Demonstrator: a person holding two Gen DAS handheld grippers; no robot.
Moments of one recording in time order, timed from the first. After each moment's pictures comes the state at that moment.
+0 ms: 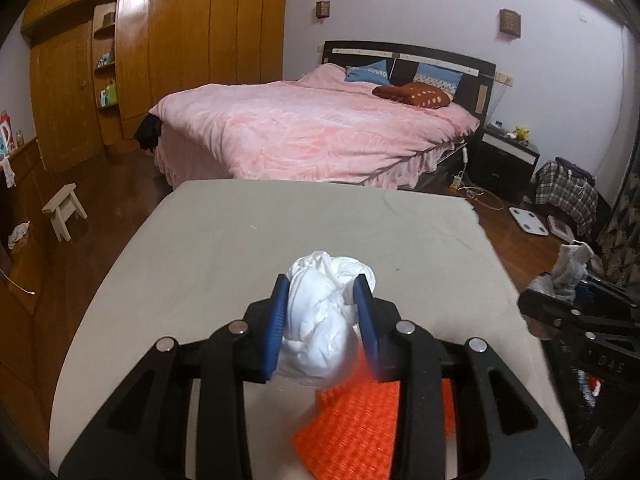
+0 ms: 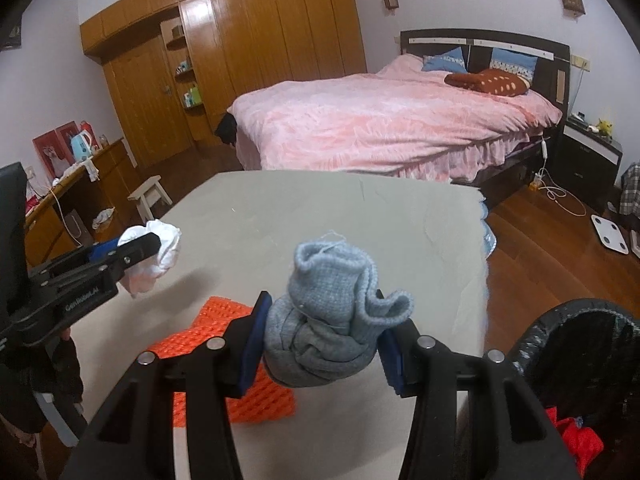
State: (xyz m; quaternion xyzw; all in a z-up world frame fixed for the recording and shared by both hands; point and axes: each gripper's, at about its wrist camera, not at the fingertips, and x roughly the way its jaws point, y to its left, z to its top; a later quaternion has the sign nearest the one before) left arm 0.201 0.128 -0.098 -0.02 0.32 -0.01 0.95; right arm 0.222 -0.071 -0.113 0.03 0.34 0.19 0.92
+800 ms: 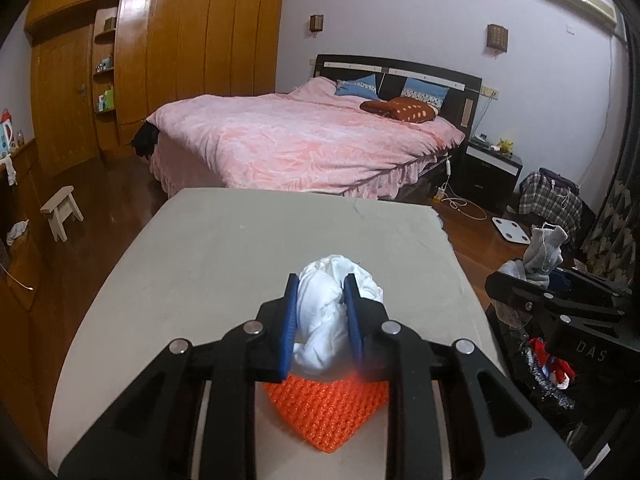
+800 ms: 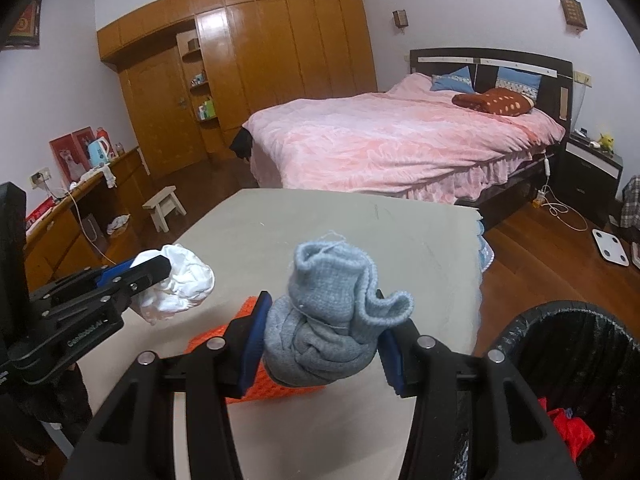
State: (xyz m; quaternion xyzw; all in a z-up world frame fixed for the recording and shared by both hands) left arm 0.141 0.113 -0.069 -0.04 0.29 -0.03 0.96; right arm 0.179 -0.077 -0.080 0.03 0.31 0.21 0.93
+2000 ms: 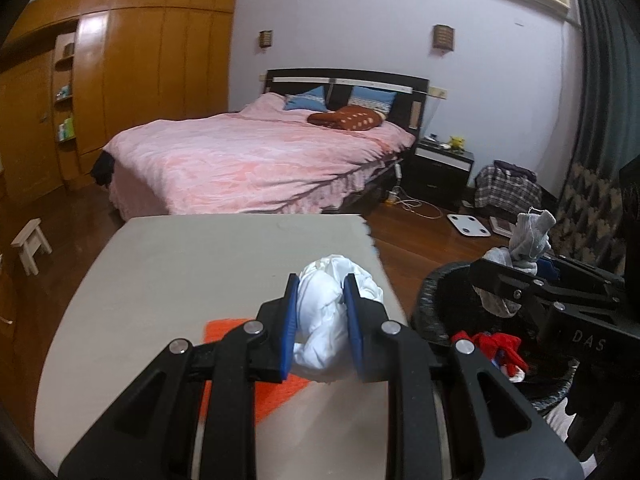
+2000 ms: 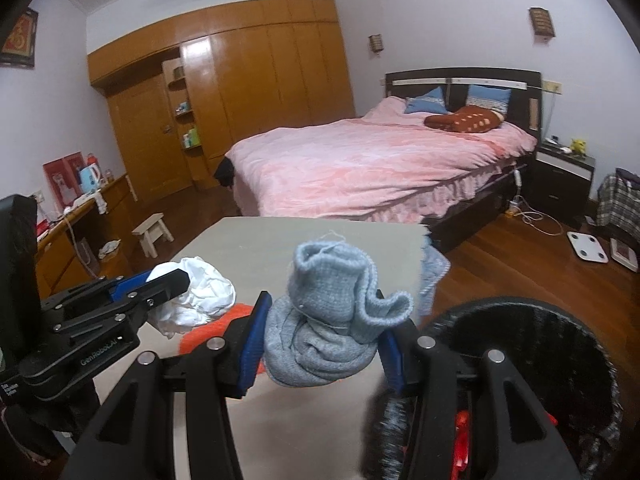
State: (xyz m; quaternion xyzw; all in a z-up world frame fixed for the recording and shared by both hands) left arm 0.106 0.026 -0.050 -0.01 0.27 -0.11 0.96; right arm 0.125 -0.162 -0.051 0.05 0.27 0.17 0.95
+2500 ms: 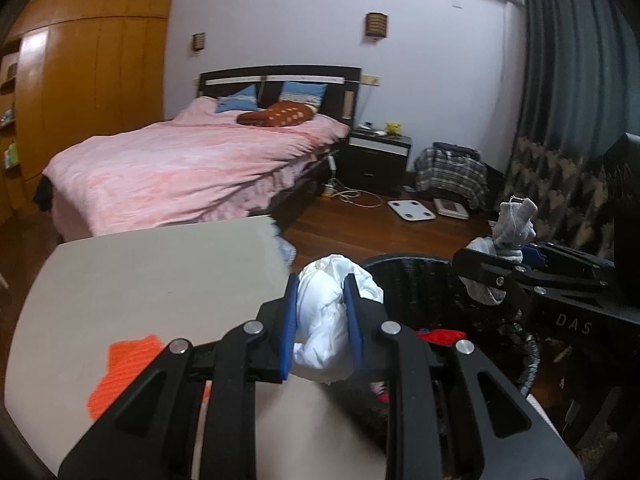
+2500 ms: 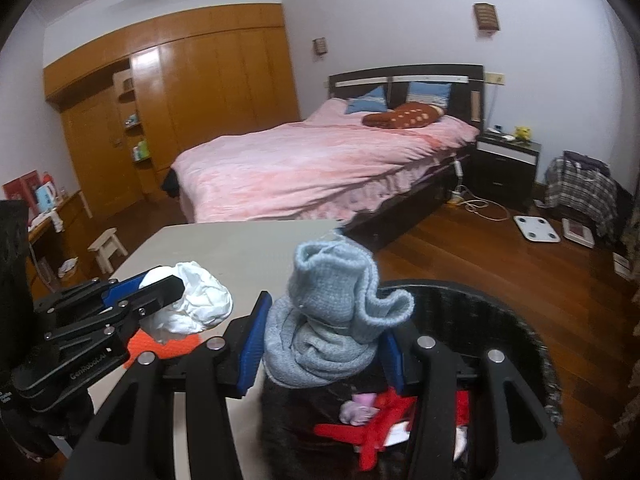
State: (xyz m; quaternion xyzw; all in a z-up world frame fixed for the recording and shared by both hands) left arm 0.117 -0.074 -0.058 0.02 0.26 -0.22 0.94; right arm 0.106 -0.253 -0.052 0.06 0.27 0.07 0.96
